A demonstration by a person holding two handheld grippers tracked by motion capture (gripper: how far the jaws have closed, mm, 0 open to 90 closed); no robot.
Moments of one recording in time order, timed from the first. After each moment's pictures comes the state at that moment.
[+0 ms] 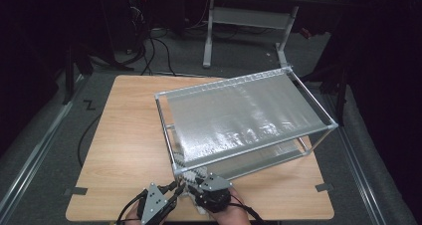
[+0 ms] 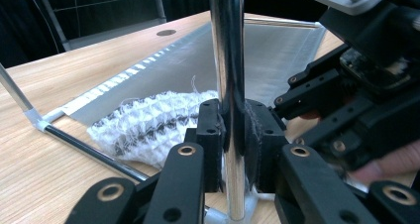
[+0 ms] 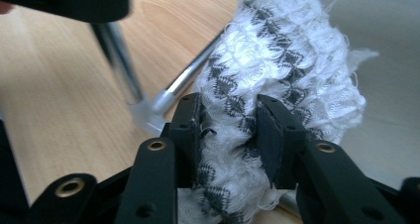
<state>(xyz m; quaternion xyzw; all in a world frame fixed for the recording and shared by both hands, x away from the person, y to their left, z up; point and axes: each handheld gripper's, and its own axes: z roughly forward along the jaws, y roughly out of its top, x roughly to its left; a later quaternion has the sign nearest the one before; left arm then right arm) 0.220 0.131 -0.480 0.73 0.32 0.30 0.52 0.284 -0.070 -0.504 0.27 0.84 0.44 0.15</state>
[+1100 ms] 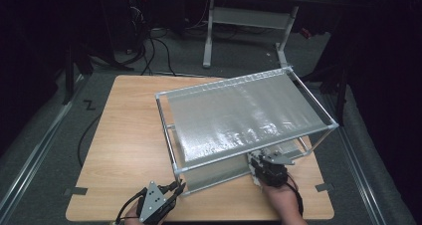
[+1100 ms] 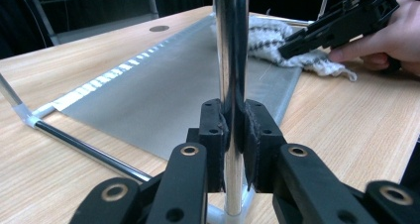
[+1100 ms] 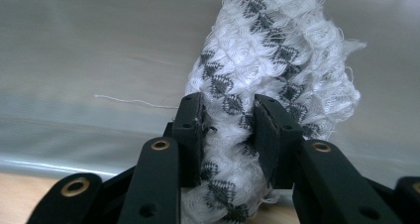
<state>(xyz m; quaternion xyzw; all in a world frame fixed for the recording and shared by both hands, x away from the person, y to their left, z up) 0.223 0.134 -0.478 0.74 0.32 0.28 0.52 0.358 -0.230 -0.504 0.45 0.77 0.37 0.25</state>
